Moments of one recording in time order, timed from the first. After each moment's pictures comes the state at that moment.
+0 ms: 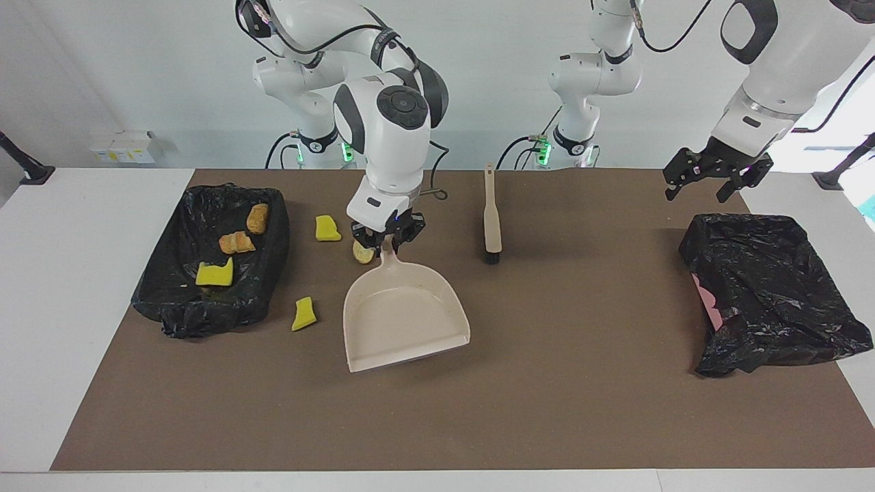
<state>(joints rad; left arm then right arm) -0.10 0.03 0.06 -1.55 -0.02 1.58 0.07 0.35 0.37 0.18 -1.41 -0.08 1.72 0.41</state>
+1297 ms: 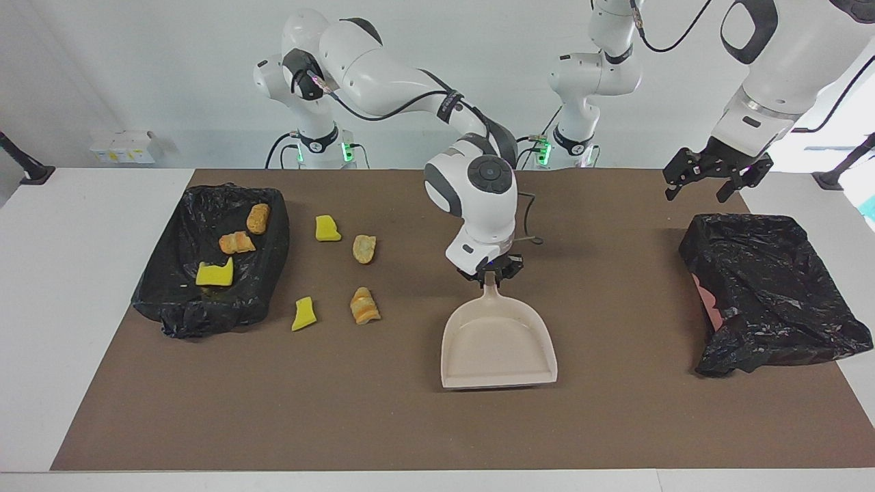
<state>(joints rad) -0.10 0.03 0.06 -1.55 -0.02 1.58 0.07 0.54 0.78 0.19 -1.12 -0.04 1.95 0.70</state>
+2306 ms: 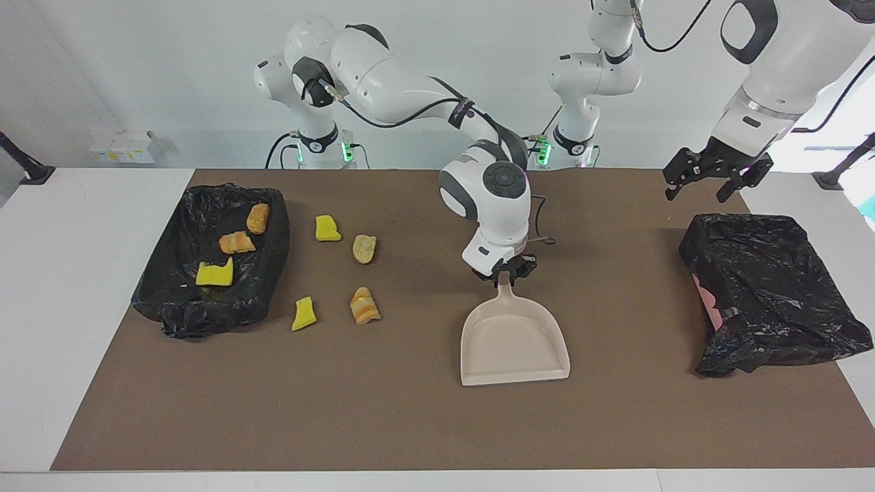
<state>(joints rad) -0.10 0.03 0.05 -1.55 -0.02 1.61 0.08 0.57 0.73 0.20 -1.15 -0.02 1.96 0.70</state>
